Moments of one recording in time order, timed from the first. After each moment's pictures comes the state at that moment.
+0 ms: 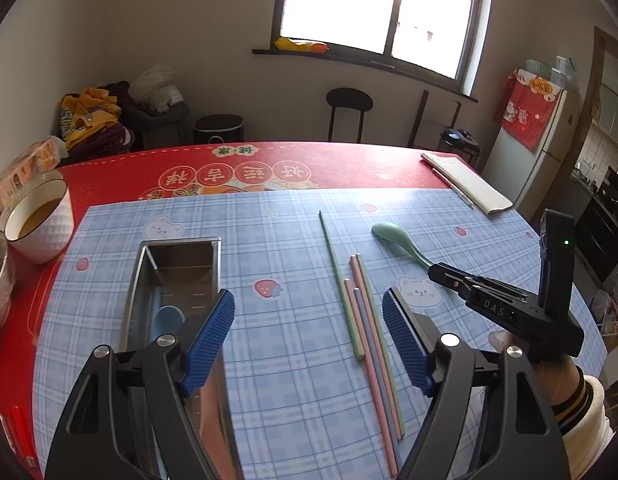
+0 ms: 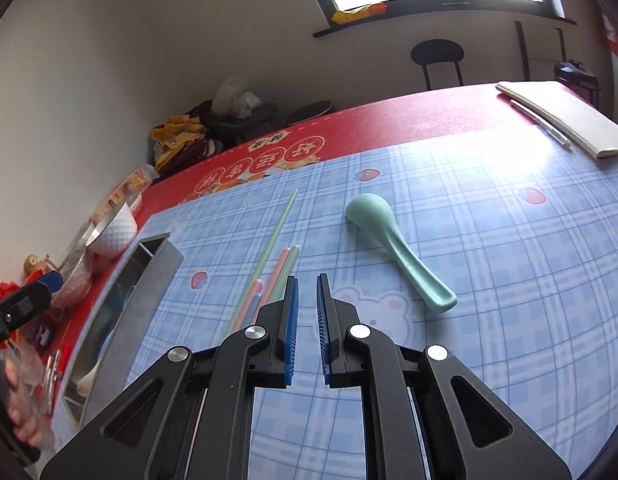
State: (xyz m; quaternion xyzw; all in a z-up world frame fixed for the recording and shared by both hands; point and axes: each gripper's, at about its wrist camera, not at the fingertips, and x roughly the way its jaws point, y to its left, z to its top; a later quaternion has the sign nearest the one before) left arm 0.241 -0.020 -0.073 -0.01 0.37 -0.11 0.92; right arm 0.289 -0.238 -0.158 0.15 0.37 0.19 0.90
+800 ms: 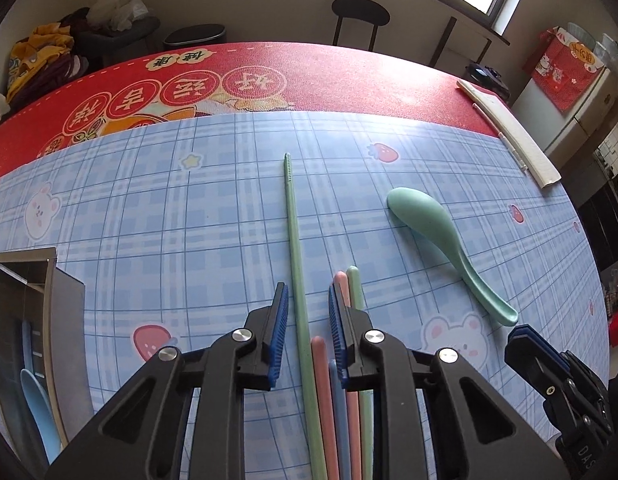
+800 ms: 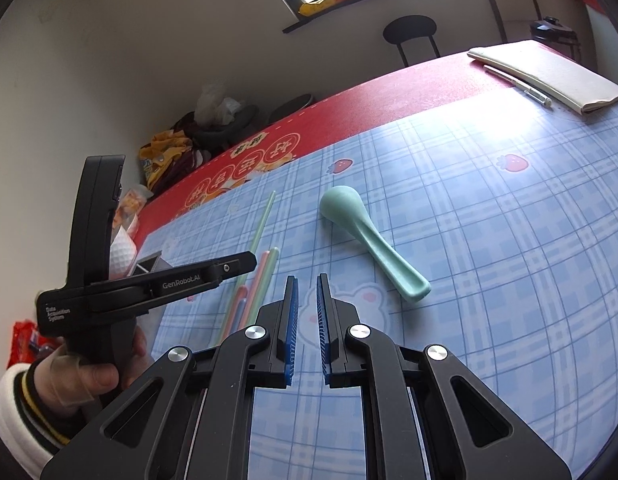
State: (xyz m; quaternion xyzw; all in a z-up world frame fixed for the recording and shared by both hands) left arm 0.388 -0.085 -0.173 -0.03 0.51 -0.09 0.85; right arm 0.295 -0.261 -0.166 0.21 0.39 0.18 0.88
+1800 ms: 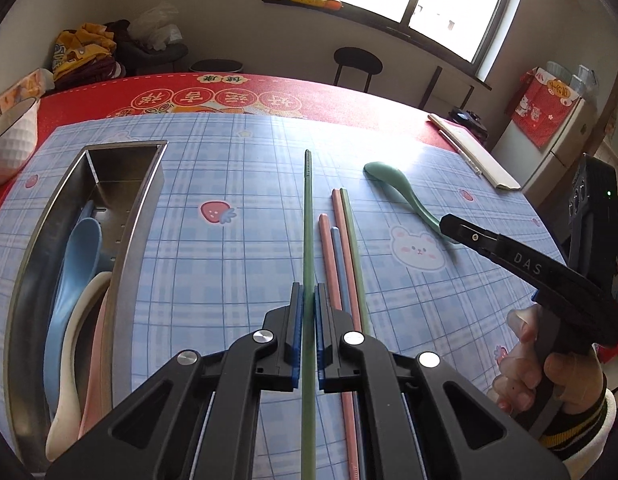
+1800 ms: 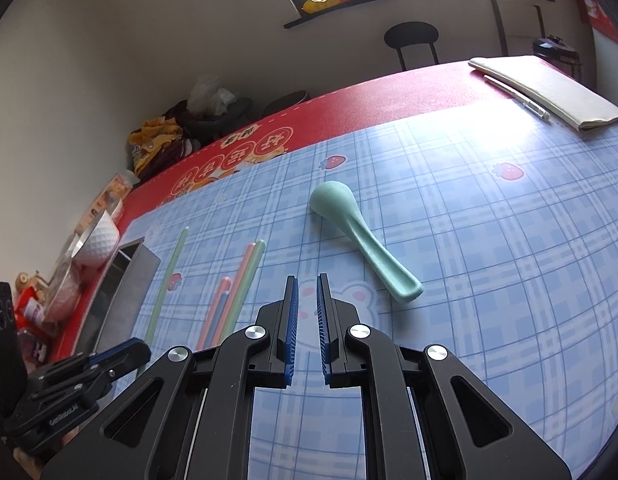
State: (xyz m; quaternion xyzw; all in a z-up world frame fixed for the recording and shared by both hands) left arm 0.240 -0.046 -0.149 -0.08 0.41 -0.09 0.90; right arm 0.295 -0.252 -0.165 0.15 0.39 0.16 0.89
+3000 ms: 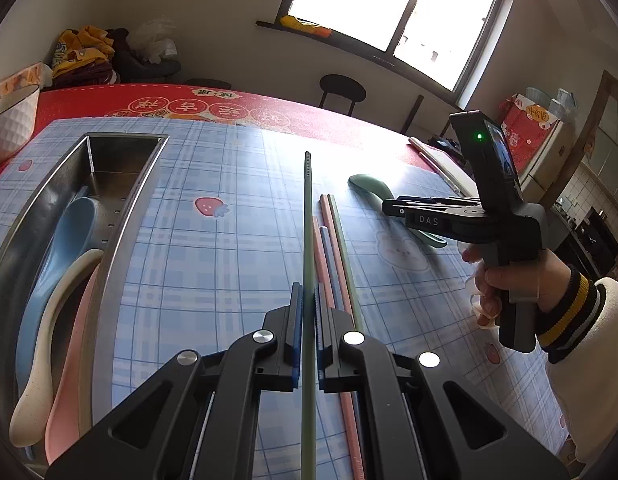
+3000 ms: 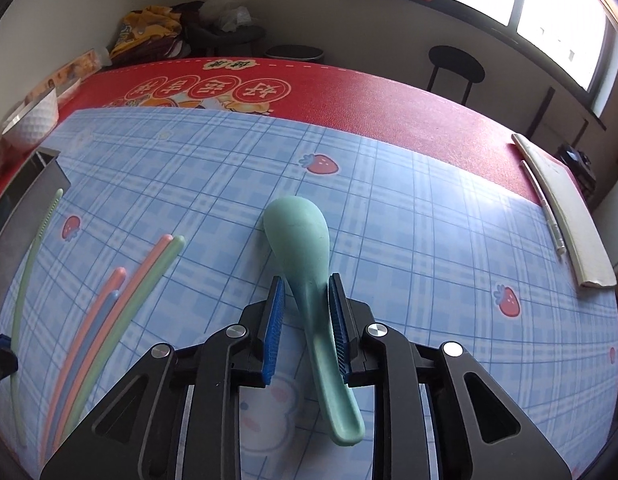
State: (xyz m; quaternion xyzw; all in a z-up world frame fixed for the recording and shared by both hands) left arm 0.218 -0.036 -0.165 -0.12 0.37 -0.13 0.91; right arm 0.374 -0.216 -0.179 -0.09 0.45 0.14 0.88
